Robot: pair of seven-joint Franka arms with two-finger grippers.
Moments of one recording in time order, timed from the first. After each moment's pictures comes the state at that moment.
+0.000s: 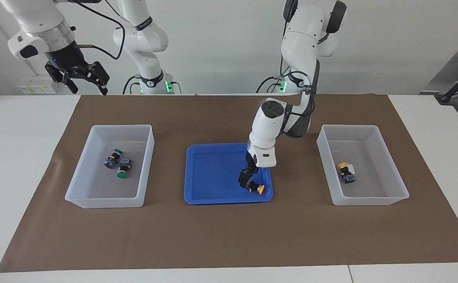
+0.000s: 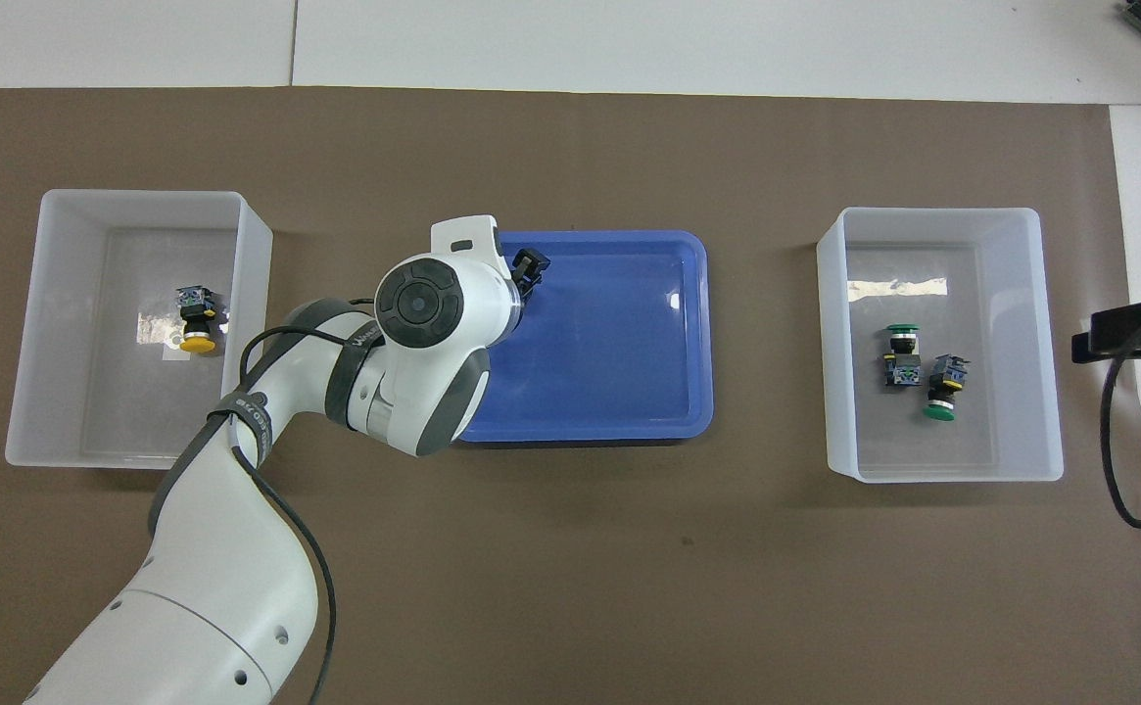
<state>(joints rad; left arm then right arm) -0.57 0.49 0.01 -1.81 -0.08 2.57 -1.34 -0.13 -0.10 0.06 -1.61 0.05 1.50 0.07</state>
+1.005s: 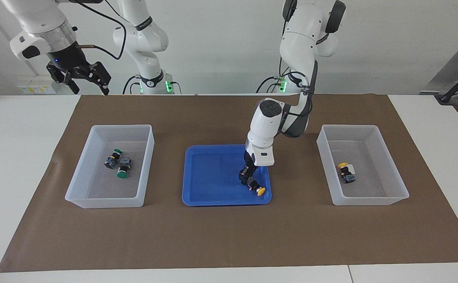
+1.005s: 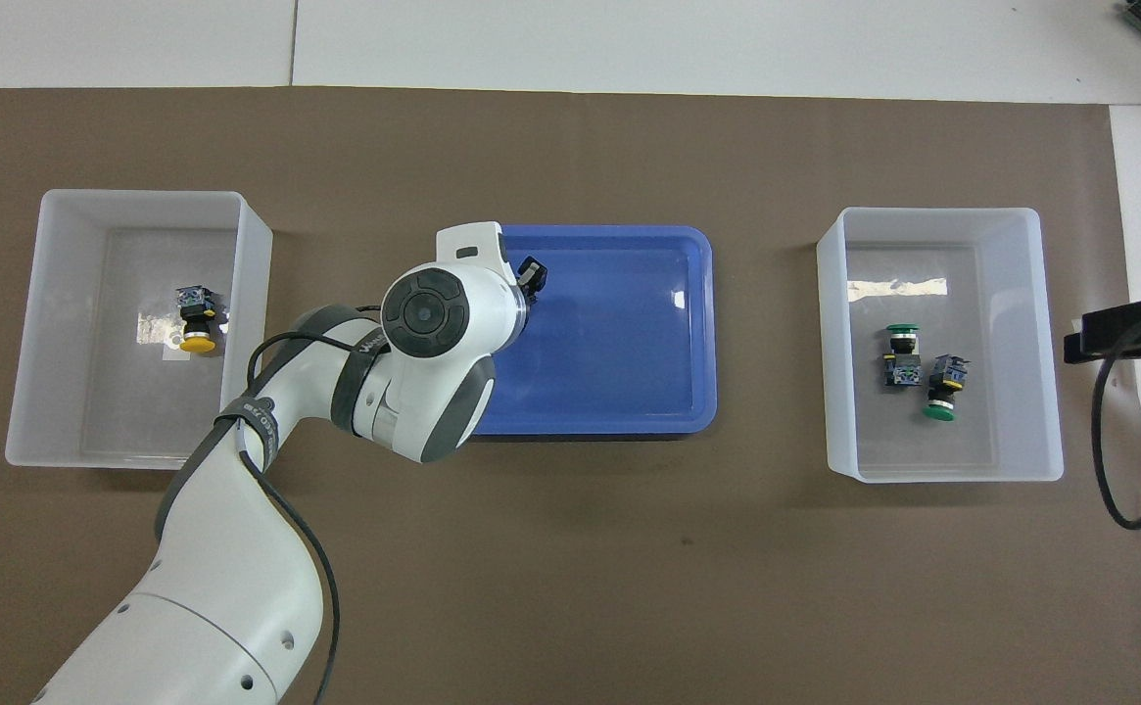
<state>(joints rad) -0.58 0.49 0.01 -1.81 -0.08 2.59 -1.36 -0.12 -0.09 0.06 -1.61 0.05 1.50 0.07</state>
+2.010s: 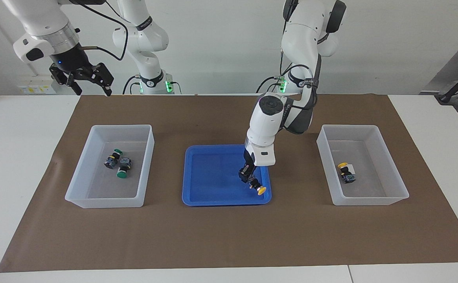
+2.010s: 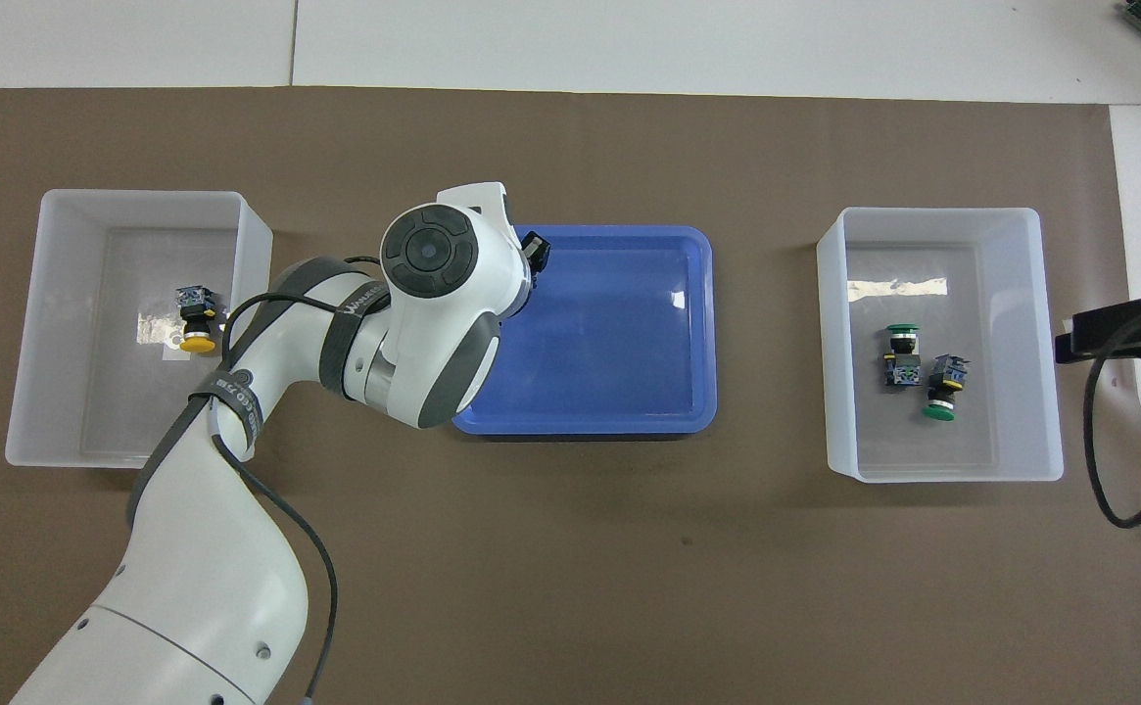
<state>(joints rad) -0.58 0.49 0.02 -1.61 -0.08 2.28 -1.36 -0.04 -0.09 -0.01 -1.61 0.05 1.50 0.07</state>
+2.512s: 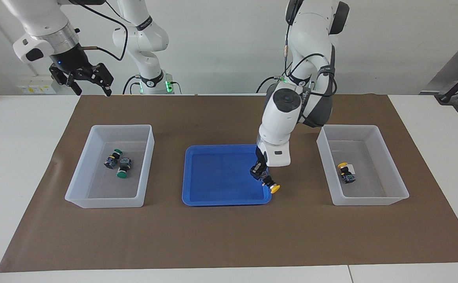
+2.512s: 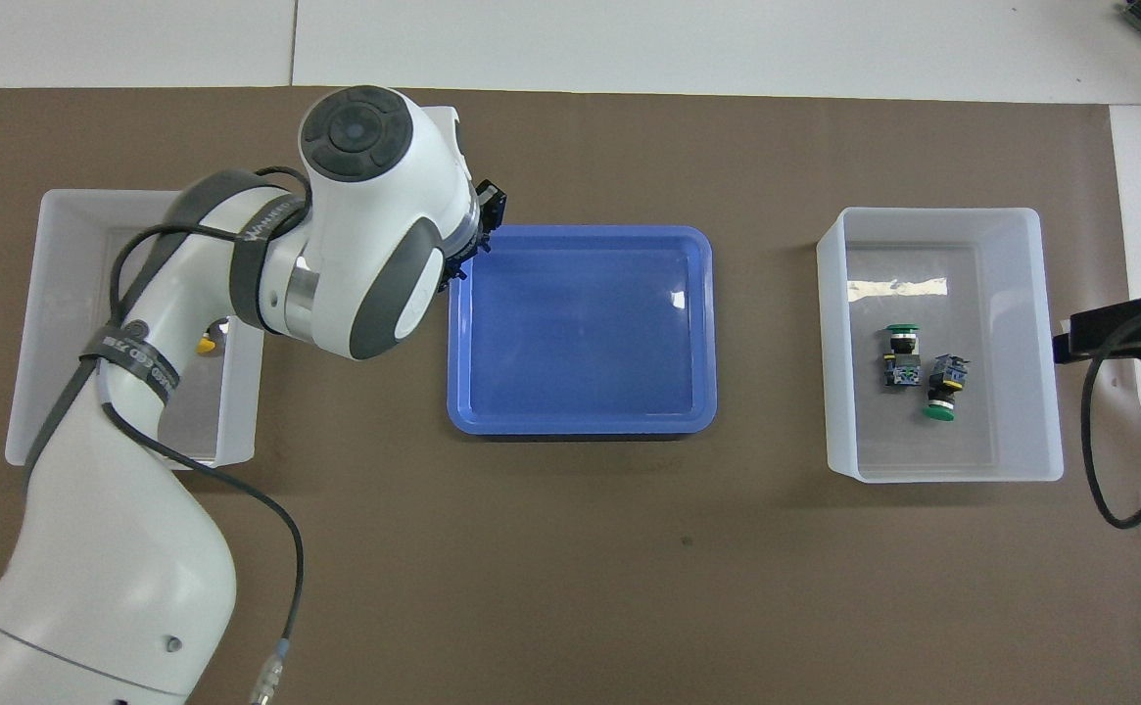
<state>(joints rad) -0.48 0.50 0.05 -1.38 -0.08 1.97 -1.18 -0.03 -0.09 -0.01 -1.61 0.05 1.50 0.07</state>
